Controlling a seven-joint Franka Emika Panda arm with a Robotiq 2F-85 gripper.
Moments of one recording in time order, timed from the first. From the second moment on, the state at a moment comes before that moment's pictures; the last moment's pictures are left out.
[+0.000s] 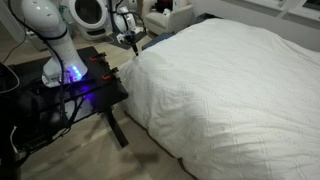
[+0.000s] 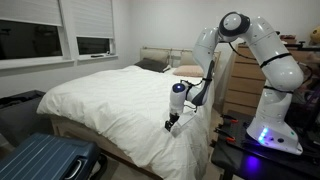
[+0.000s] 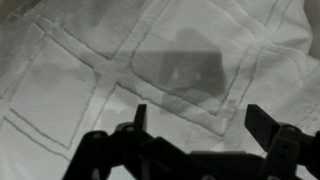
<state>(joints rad) -0.11 0.68 0.30 -2.24 -1.35 2.66 1.69</state>
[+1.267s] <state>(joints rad) -0.04 0.78 0.19 -2.16 -1.77 2.60 1.85</state>
